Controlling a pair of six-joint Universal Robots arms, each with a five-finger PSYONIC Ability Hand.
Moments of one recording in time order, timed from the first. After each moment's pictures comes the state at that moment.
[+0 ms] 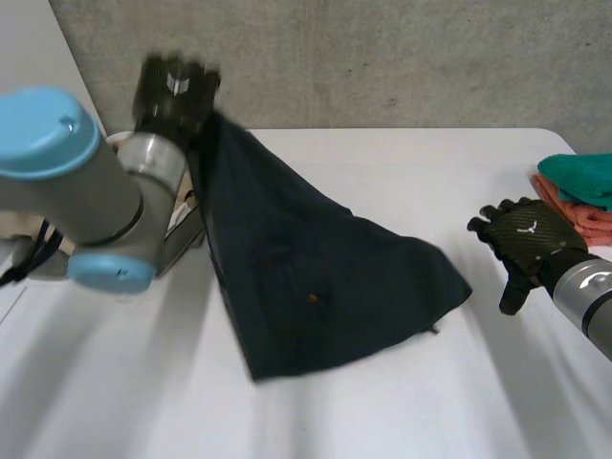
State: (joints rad) left arm 4.23 -2.03 -1.22 3.53 -1.64 3.62; right arm 1.68 -1.39 1.81 -0.09 1.29 2.50; left_hand 1.04 1.20 1.19 1.20 0.98; right_hand 0.21 0.22 0.21 0.24 0.07
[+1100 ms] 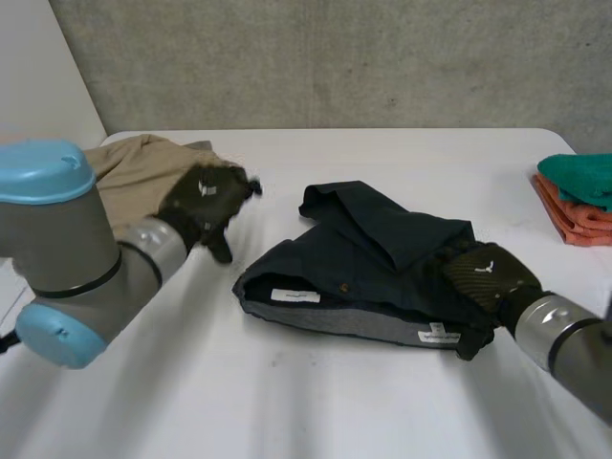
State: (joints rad) left arm 4.31 -1.99 -1.48 3.24 -1.35 3.52; right arm 1.82 -1.35 1.85 -0.01 1.32 2.63; left_hand 0.37 0.36 0.36 0.36 0.19; right_hand 0.21 0.22 0.21 0.24 0.07
